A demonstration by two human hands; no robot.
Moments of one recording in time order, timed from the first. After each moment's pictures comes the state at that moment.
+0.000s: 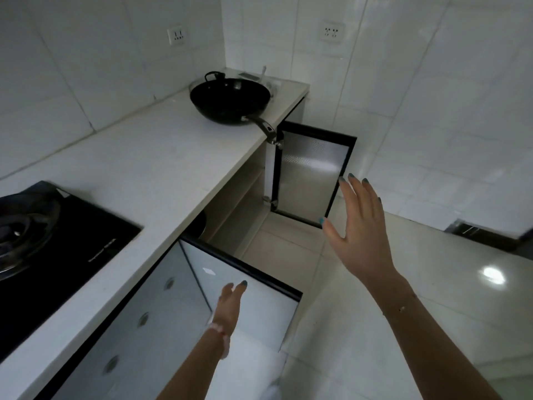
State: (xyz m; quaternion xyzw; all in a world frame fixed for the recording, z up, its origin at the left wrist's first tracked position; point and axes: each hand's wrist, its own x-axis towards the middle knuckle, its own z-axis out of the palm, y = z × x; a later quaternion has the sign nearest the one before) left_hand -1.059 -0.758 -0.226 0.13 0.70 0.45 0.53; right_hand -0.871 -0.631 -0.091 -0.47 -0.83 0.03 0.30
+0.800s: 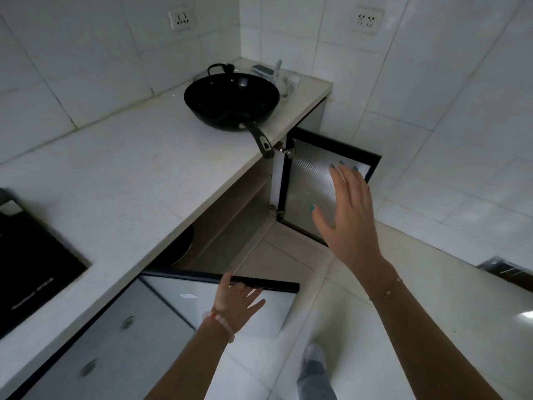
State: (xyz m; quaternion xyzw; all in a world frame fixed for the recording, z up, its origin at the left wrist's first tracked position) left_hand -1.067 -0.558 -0.263 -0.16 0.43 0.62 0.64; right_hand -0.906 -0.416 -0.104 -0.41 -0.86 0.04 0.30
